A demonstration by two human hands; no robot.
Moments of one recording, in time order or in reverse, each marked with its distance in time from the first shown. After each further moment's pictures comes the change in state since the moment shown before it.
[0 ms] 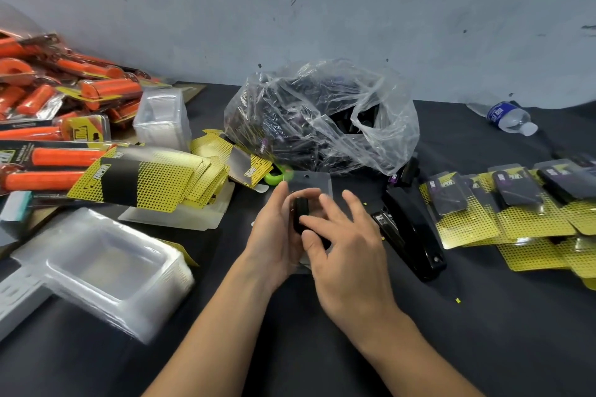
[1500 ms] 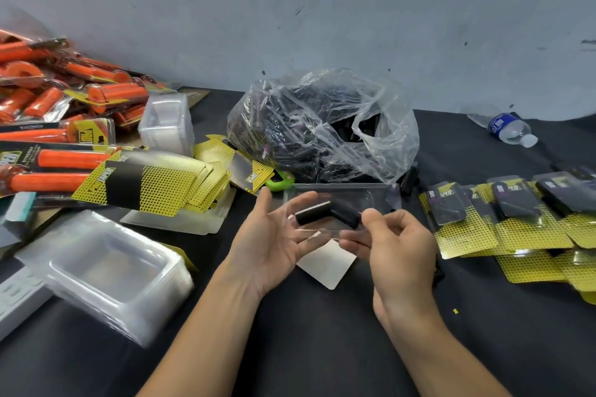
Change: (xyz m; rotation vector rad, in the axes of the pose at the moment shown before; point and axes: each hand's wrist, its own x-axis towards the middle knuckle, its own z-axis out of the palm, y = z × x) left_hand -0.001 0.006 -0.014 -0.272 -0.132 -0.072; right_hand 0.020 0.023 -0.023 0.938 0.295 0.622
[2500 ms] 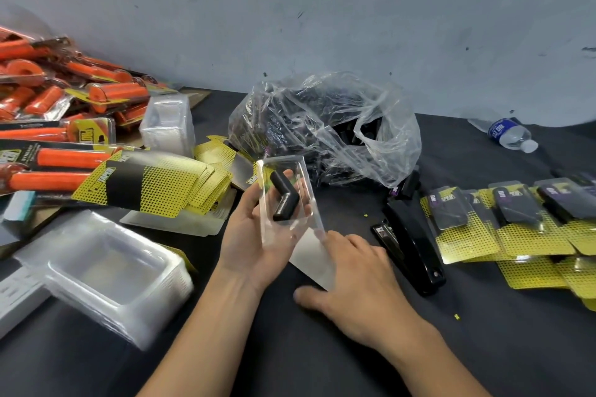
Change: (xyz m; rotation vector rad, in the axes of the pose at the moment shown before) left_hand -0.006 0.012 0.000 -0.377 -0.195 0.153; right_hand -0.006 0.013 -0.004 -1.297 -0.651 -0.380
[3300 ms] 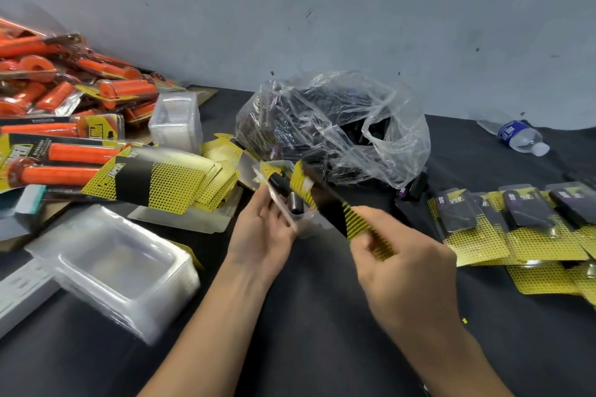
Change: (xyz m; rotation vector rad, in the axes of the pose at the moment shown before) left_hand 0.007 -0.002 -0.004 0.135 0.224 0.165; right_hand -0.018 -0.014 -0.034 0.113 0.828 -0.165
